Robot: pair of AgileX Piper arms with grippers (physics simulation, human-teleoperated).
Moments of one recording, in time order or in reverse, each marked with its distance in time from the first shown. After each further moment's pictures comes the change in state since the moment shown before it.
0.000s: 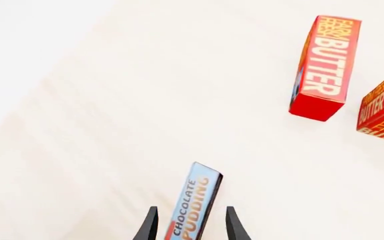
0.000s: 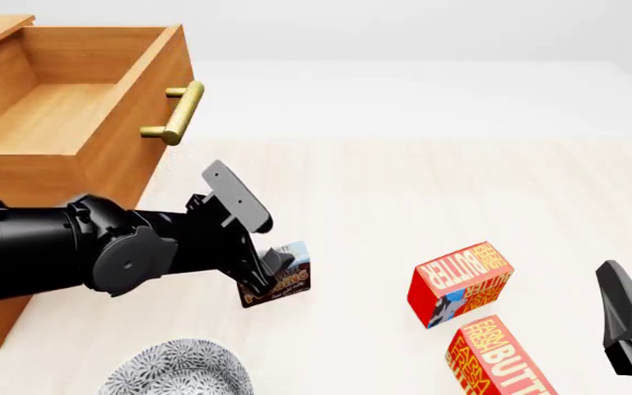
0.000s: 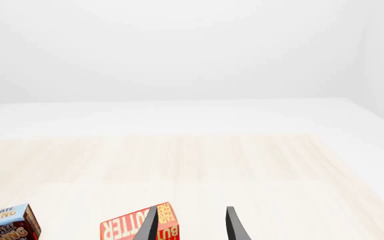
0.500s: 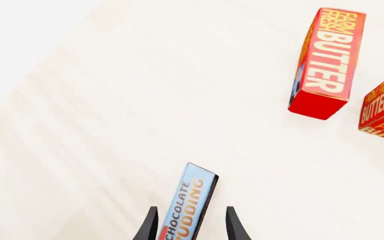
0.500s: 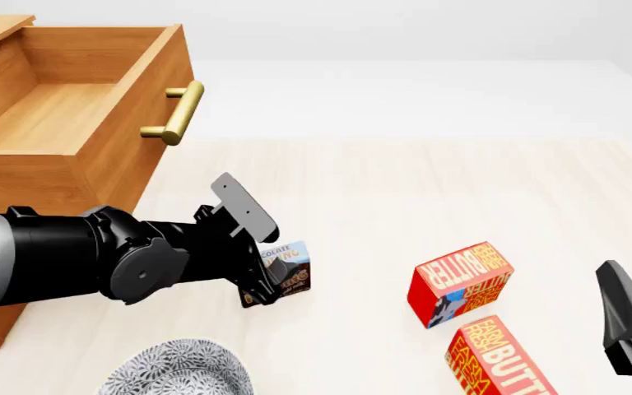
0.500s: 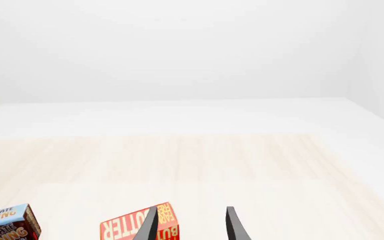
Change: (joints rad) left arm -0.010 0.054 0.016 -0.053 -0.020; right arm 0.000 0.000 0.000 0.000 0.000
